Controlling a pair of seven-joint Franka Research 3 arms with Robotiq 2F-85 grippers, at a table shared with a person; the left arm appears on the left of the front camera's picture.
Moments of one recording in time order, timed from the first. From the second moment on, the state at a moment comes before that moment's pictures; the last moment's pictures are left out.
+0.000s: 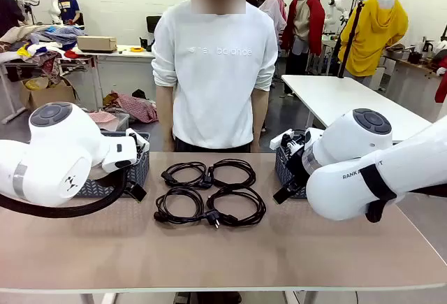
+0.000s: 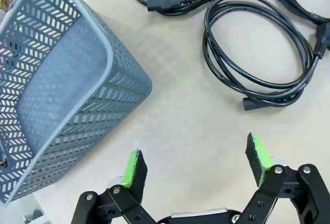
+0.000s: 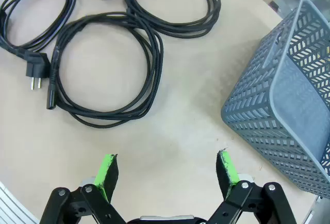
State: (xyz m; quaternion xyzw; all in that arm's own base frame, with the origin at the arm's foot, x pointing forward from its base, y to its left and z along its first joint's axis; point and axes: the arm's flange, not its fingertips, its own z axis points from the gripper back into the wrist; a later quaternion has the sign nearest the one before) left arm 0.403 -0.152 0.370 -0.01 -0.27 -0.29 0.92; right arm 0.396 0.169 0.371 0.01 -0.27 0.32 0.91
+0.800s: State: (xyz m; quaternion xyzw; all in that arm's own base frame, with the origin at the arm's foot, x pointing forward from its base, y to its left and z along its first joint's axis) left arm 0.403 -0.153 0.370 -0.01 -0.27 -0.30 0.92; right arm 0.396 0.169 0.371 0.01 -0.27 0.32 0.91
